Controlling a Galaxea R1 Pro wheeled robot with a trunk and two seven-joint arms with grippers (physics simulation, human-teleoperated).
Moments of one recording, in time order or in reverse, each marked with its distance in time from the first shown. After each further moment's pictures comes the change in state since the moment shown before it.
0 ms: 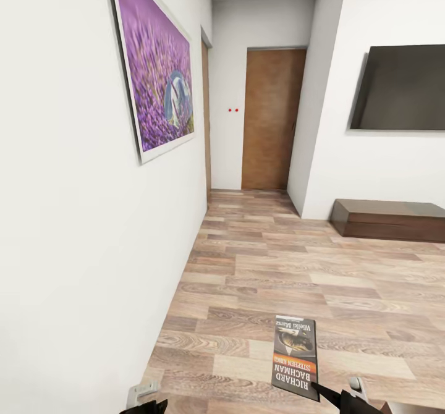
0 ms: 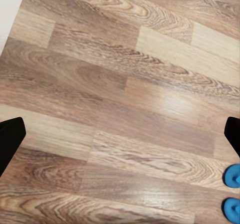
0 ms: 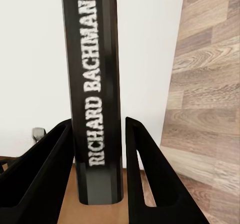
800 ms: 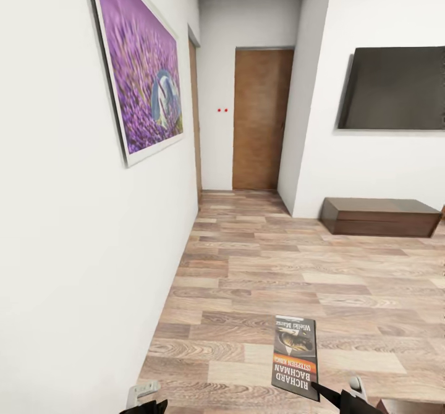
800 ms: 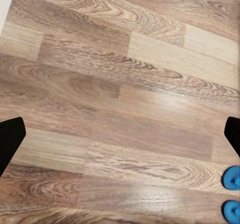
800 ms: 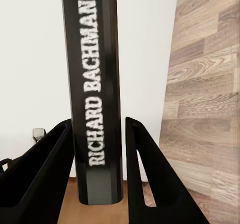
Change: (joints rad) left arm 0.000 0.000 0.000 0.000 -0.001 0.000 0.001; right arm 0.000 0.000 0.000 0.000 0.000 0.000 0.000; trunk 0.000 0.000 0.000
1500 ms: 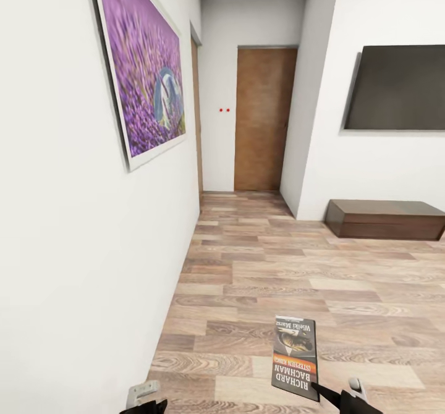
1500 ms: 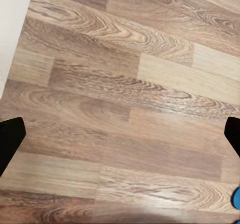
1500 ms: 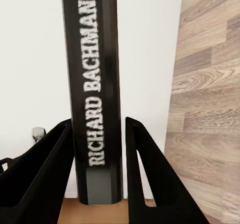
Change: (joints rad) left arm 0.000 0.001 0.000 0.000 0.000 0.000 -0.001; right arm 0.000 0.000 0.002 0.000 0.001 0.000 0.000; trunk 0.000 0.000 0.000
